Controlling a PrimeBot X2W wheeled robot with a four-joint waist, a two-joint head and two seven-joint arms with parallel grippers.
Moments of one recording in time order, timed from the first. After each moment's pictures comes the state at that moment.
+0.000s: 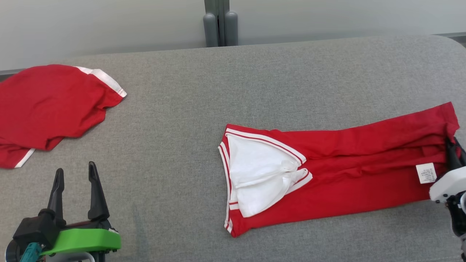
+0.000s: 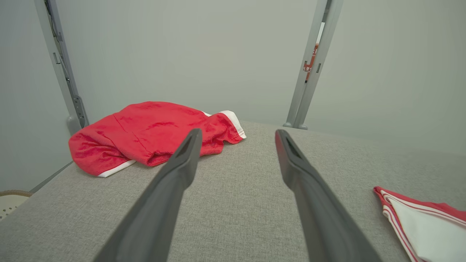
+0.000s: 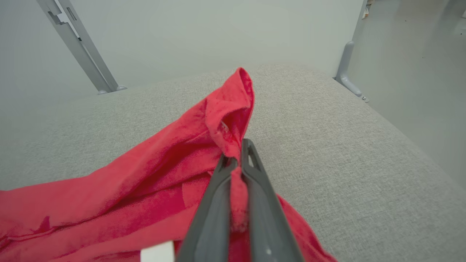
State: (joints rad) left arm -0.01 0.05 0.12 0.10 -0.25 -0.08 -0.26; right arm -0.35 -0.46 0.08 0.72 0.60 0.13 -0.26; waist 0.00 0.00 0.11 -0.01
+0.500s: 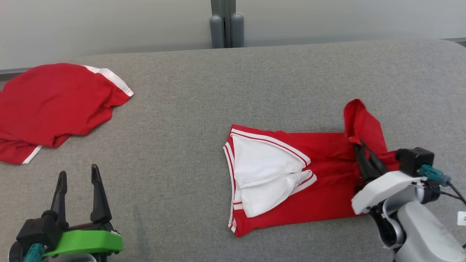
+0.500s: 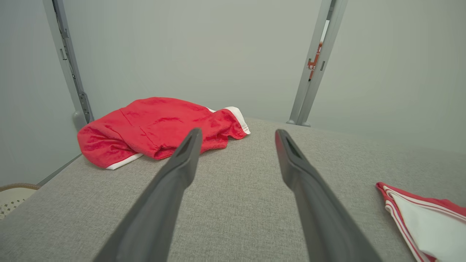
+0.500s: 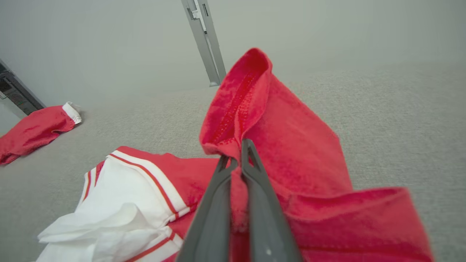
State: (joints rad) left arm -0.01 0.05 0.11 0.11 -0.25 -0.08 -0.26; right arm -0.30 -0.29 0.27 0.45 0.55 0.13 -0.22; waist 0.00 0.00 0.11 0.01
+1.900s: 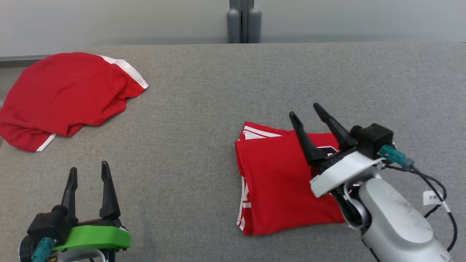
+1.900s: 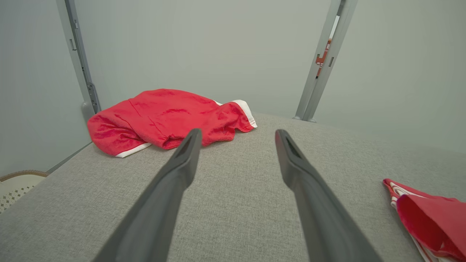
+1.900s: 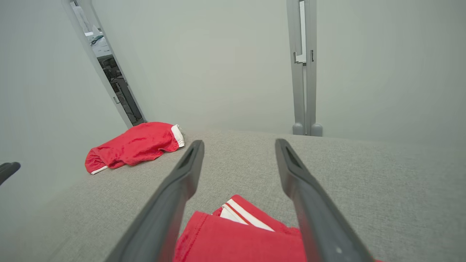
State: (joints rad) left arm -0.03 0.05 0.06 0.14 -0.26 -0.07 -0.26; right arm -0.42 -0.19 0.45 0.33 0.48 0.13 -0.26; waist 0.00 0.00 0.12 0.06
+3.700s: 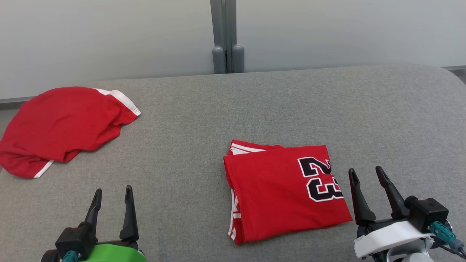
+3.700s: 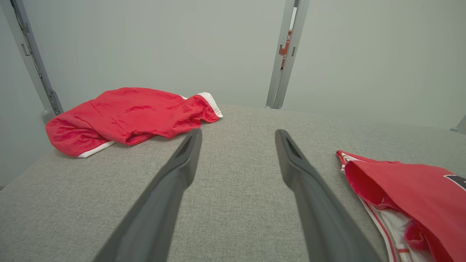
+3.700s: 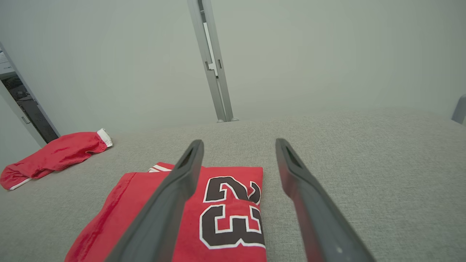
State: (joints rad) left arm 0.04 0.05 0.00 0.19 -0.22 -0.09 -0.26; right arm 0.04 -0.13 0.09 0.10 0.30 0.13 -0.26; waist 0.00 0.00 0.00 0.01
